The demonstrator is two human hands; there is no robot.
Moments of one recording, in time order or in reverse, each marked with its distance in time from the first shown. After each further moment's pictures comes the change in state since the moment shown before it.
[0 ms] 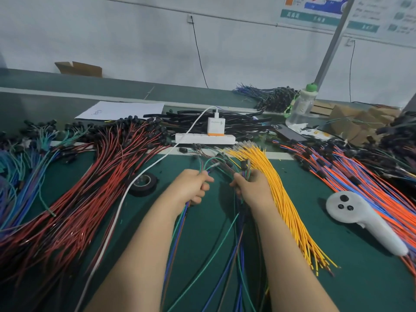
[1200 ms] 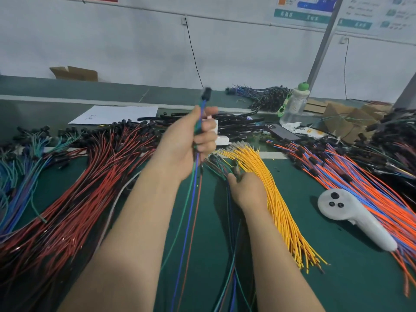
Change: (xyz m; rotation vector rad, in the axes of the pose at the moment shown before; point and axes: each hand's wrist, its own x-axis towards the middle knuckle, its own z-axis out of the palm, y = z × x) left_hand -0.025 0.086 0.013 -0.667 -0.396 0.319; right_hand 0.003 -0.006 -0.002 -0.590 0.064 0.021
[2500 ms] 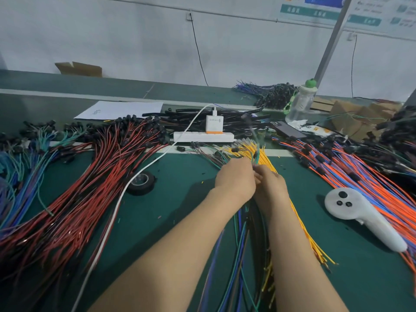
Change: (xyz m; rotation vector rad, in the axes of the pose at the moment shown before) left_hand 0.014 -0.098 0.011 1.779 0.190 -0.025; right_hand 0.001 0.013 -0.017 1.320 -0.086 0.237
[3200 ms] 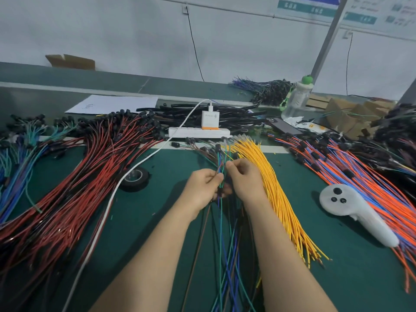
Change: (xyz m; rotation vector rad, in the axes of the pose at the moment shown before) left_hand -0.018 -0.066 0.018 -1.092 -0.044 -0.231; right_hand 0.004 0.022 0.015 -0.712 -0.130 -0.371
